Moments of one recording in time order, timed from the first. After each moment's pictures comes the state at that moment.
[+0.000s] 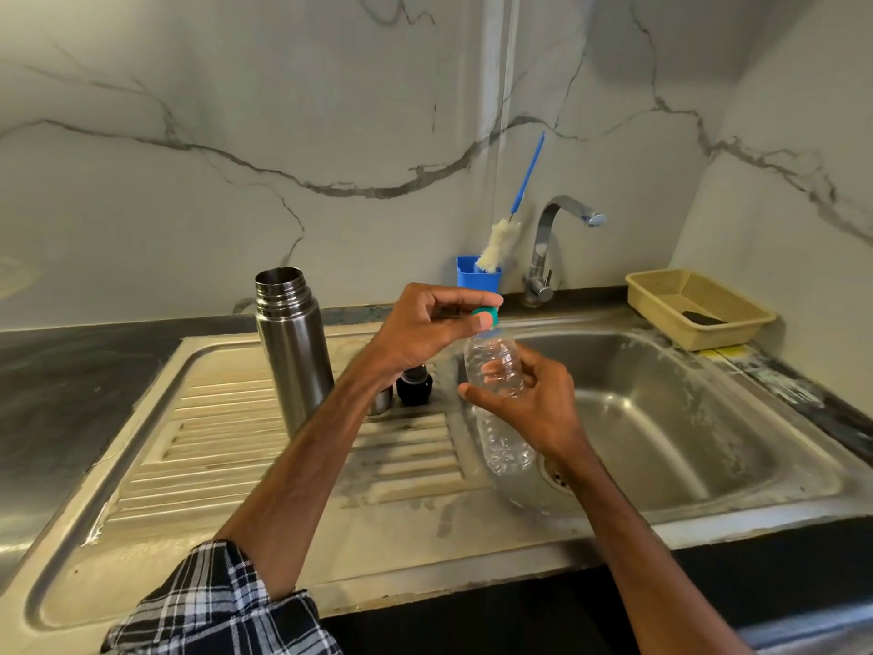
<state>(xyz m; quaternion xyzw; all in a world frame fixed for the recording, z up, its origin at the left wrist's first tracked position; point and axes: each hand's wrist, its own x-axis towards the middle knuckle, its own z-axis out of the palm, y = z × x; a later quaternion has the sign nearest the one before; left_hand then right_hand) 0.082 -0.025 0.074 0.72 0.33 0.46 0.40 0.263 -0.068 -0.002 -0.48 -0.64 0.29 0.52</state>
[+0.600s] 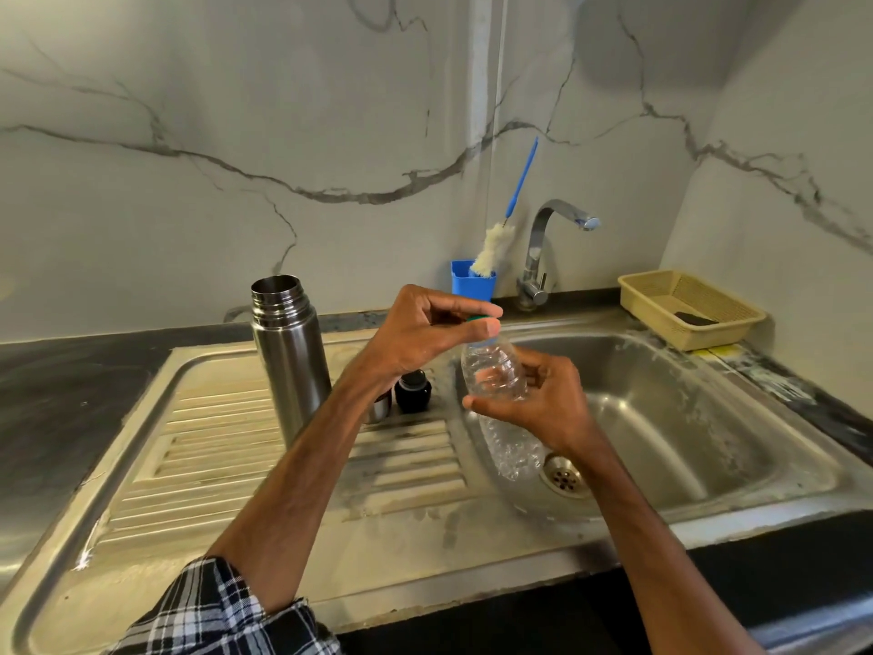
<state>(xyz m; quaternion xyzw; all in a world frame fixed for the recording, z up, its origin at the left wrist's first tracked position) 0.079 -0.026 0.078 0.72 0.31 0.46 0.41 0.268 -0.077 0.018 -0.44 -0.67 0.32 0.50</state>
